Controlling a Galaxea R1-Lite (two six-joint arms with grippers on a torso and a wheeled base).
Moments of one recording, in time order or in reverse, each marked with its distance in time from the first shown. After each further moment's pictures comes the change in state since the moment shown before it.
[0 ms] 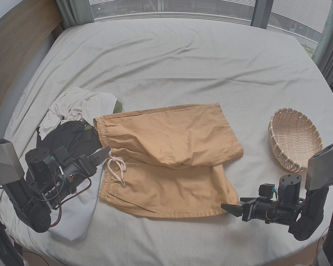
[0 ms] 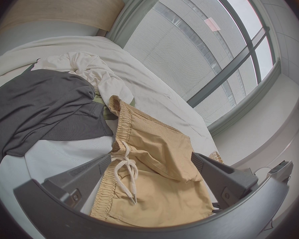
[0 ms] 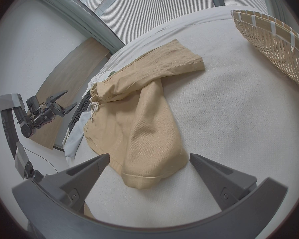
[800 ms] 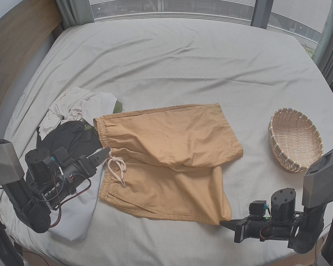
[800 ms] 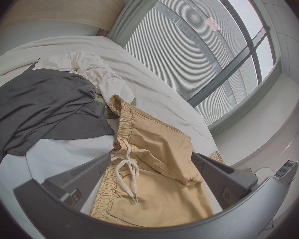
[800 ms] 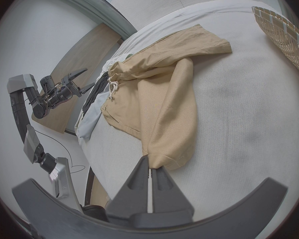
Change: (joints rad) left arm 0.001 0.000 0.004 0.000 0.001 0.000; right arm 0.194 -0.035 0.104 0.000 -0.031 0.032
